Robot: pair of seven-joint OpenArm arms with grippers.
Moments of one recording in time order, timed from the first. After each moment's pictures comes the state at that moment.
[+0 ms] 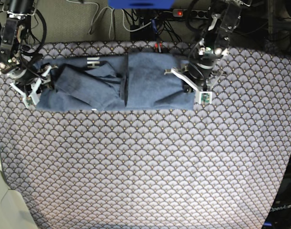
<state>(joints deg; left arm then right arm) 14.3 -13.5 17.3 97.7 -18.8 15.5 31.2 -11.7 17.9 22.8 86.0 9.6 39.0 -40.5</state>
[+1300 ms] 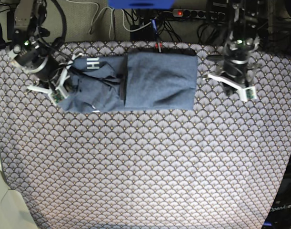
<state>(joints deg) 23.9 -13.4 -2.1 109.9 -18.7 15.9 31.6 -19.5 10.5 14.2 115.6 8.7 39.9 -51.6</state>
